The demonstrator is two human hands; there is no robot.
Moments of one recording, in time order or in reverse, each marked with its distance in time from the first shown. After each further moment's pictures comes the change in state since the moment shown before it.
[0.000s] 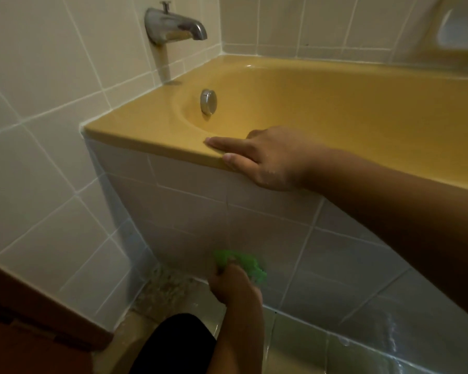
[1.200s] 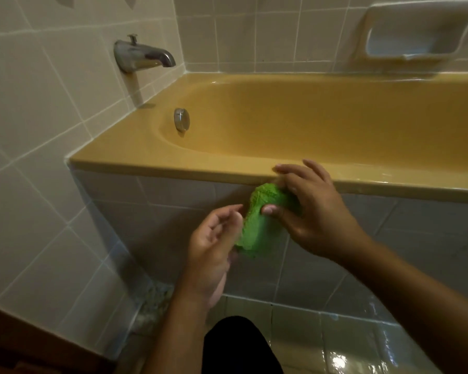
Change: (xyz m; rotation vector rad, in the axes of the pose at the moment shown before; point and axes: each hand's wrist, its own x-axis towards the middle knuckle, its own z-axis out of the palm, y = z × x) left_hand -0.114 0.142 -0.013 0.432 -1.091 0.298; right_hand -0.126 -0.050 0.032 0.276 0.525 0.379
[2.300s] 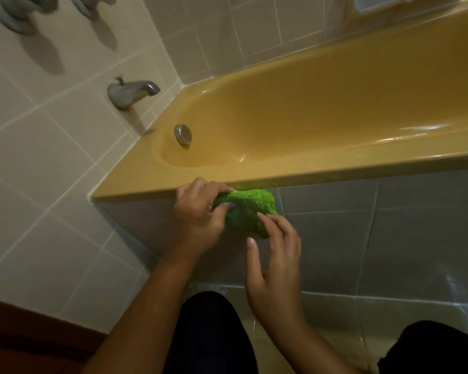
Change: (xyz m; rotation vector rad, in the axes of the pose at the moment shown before) left_hand 0.053 0.044 0.014 1.484 0.039 0.861; right_hand -0.072 -0.081 0.073 0.560 0.518 0.534
